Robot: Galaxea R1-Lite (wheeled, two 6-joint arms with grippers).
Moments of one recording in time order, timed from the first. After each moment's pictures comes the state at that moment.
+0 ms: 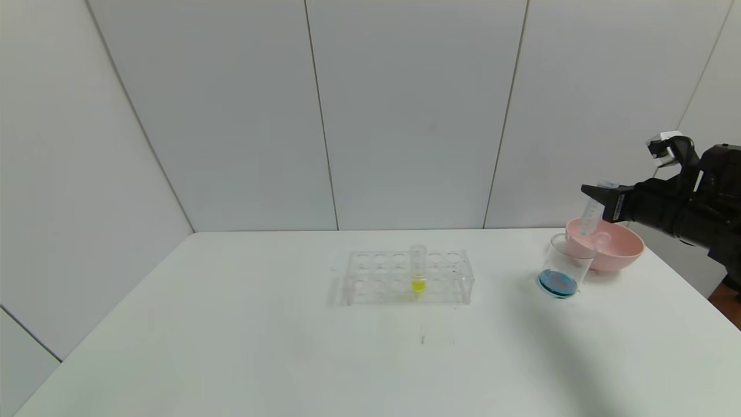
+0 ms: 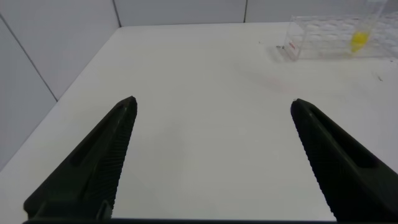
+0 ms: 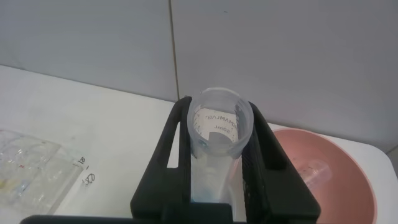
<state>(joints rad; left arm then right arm) 0.00 0.00 0.00 0.00 0.00 0.00 -0.12 1.90 -1.04 -0.75 0.35 -0.04</state>
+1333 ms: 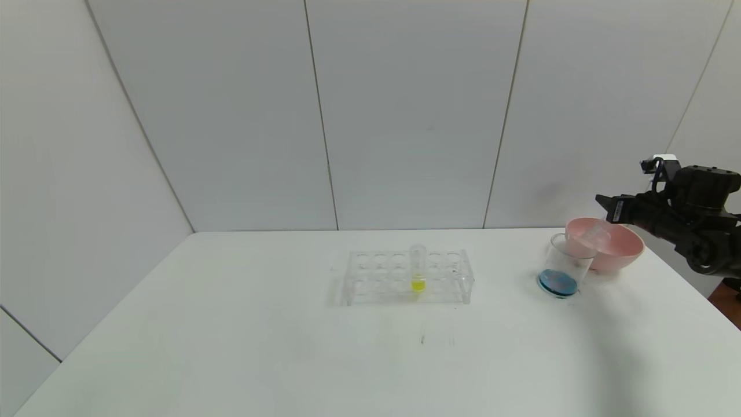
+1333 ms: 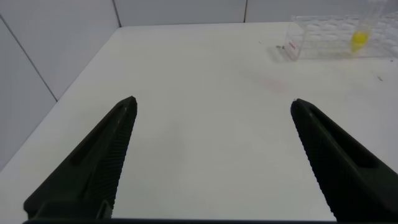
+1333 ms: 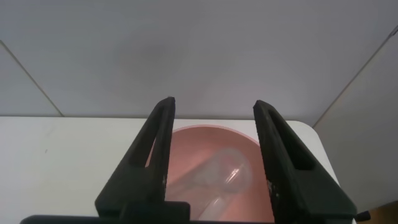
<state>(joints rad) 0.00 0.00 0.00 0.00 0.00 0.00 -0.24 2.22 -1.33 -0.76 0.20 -0.04</state>
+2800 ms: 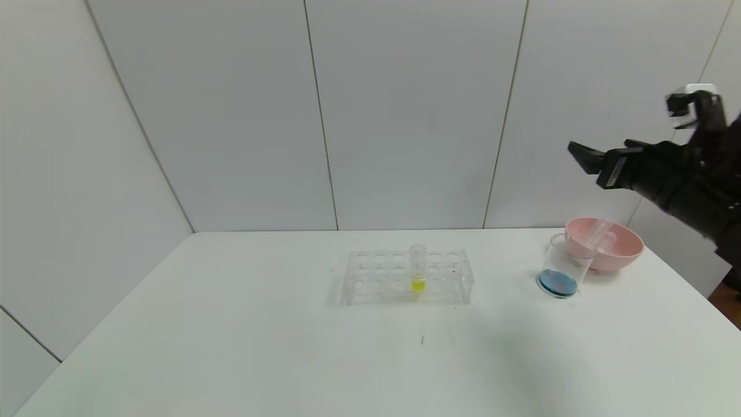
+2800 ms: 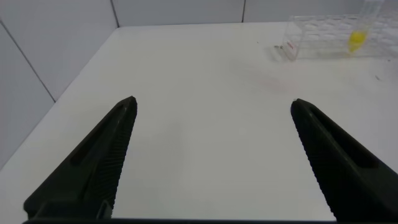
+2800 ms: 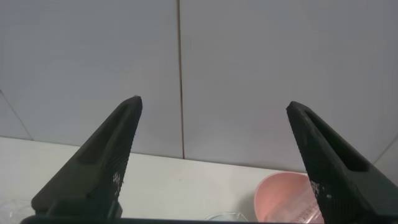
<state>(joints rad) 0.00 0.00 0.00 0.00 0.00 0.00 0.07 1.73 -0.96 -0.91 0.04 0.00</state>
